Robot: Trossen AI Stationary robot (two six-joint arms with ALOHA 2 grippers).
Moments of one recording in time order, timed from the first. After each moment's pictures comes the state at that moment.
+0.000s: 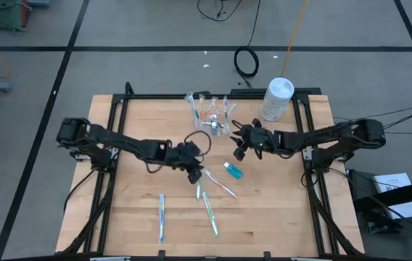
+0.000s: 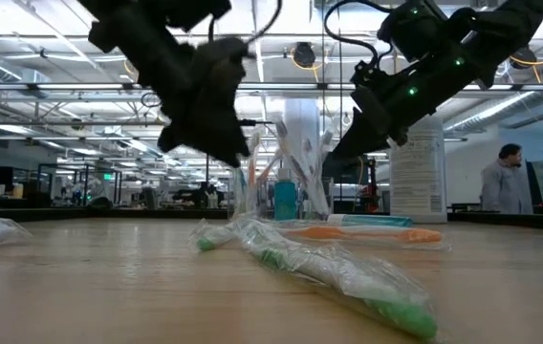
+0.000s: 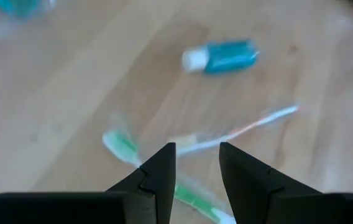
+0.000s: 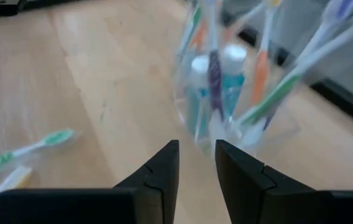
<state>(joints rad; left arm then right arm) -0.09 1.60 0.93 -0.13 -0.11 -0.65 -0.11 1.37 0.58 0.25 0.36 0.22</state>
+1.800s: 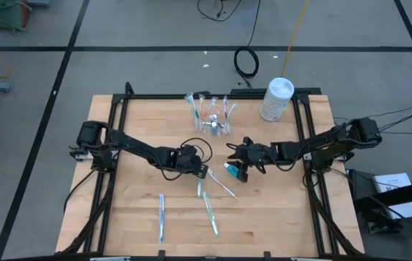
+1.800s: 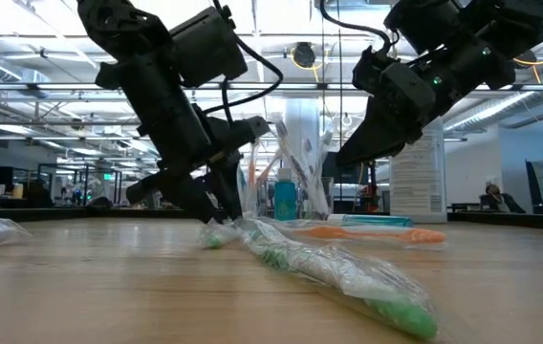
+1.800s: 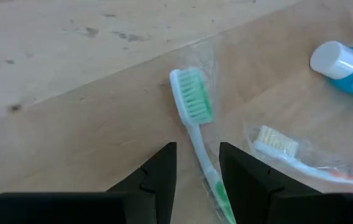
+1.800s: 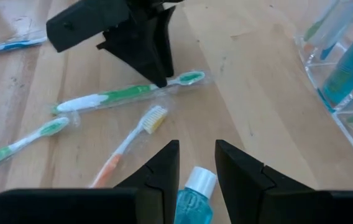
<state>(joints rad) -0.09 1.82 0.93 -0.13 -0.24 -1.19 0.06 1.43 0.58 0.25 0.15 0.25</state>
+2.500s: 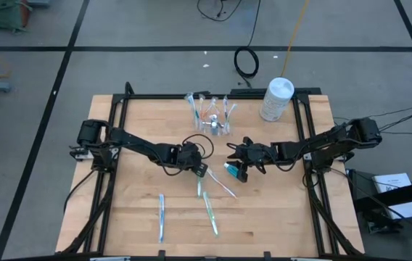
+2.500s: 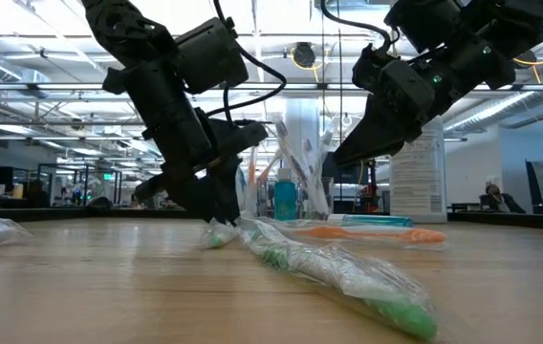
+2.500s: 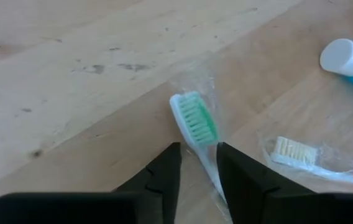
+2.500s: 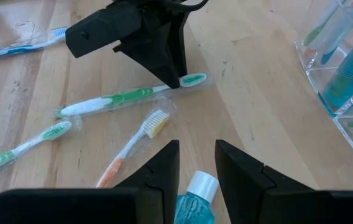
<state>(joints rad) -0.04 1.82 0.93 -0.19 -0.22 -1.02 0.06 1.43 0.58 0.27 0.16 0.25</state>
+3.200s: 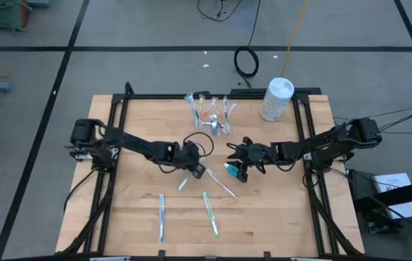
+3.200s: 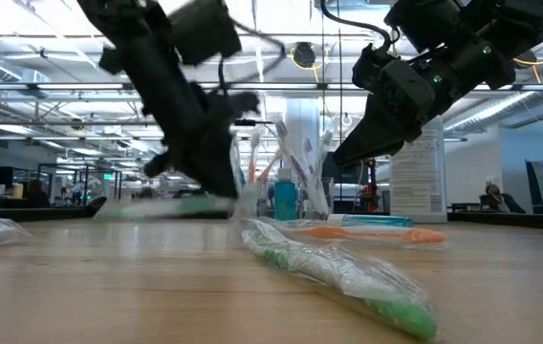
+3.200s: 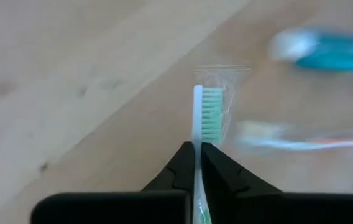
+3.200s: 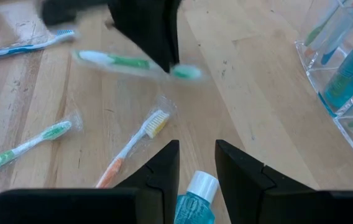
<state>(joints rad) -0.04 1.73 0.93 -0.16 -0.18 -0.85 0.06 1.43 0.58 0.27 0.16 0.25</state>
